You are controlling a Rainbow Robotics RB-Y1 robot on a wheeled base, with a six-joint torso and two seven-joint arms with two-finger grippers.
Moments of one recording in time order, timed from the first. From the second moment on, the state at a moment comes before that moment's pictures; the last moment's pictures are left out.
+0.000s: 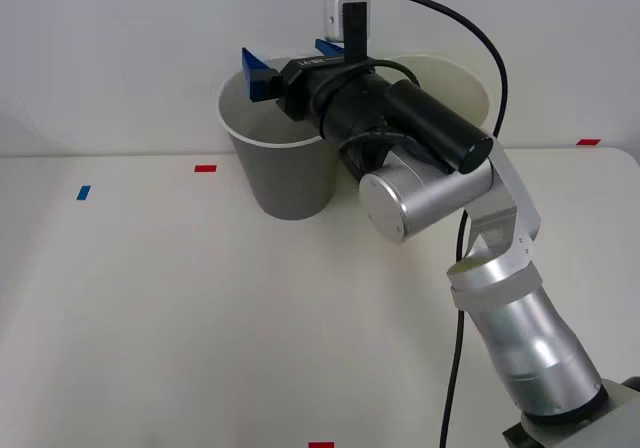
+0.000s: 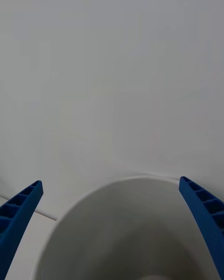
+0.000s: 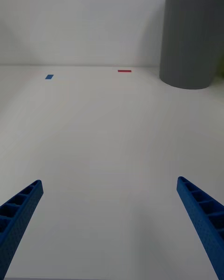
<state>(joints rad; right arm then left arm) -0.56 -0.09 0.31 -1.74 -0.25 0.53 1.36 1.23 0.09 -0.01 -1.95 -0.35 -0.75 -1.05</state>
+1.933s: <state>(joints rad) 0.34 -0.14 0.31 -2.00 -0.05 0.01 1.40 1.23 0.09 -0.01 -1.95 -0.35 -0.75 -1.05</state>
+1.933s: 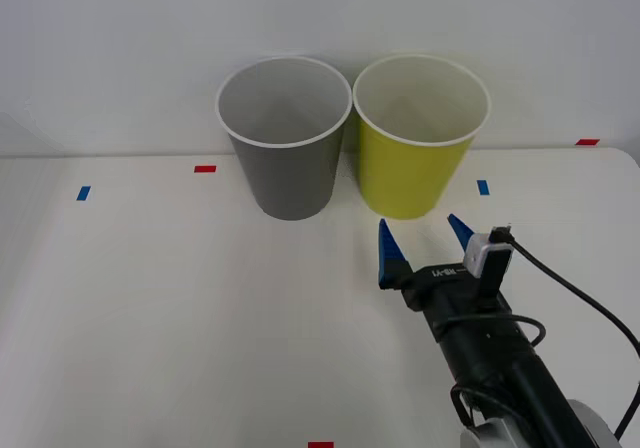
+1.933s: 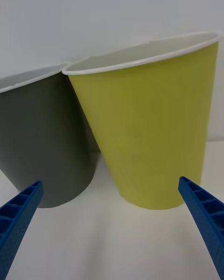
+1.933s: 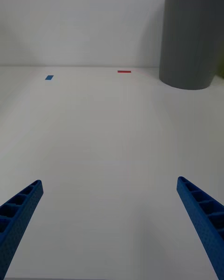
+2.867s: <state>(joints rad) 0.71 -0.31 0.27 -1.97 -0.03 -0.39 1.41 1.23 0.09 -0.01 -1.95 -0.35 -0.75 -1.05</state>
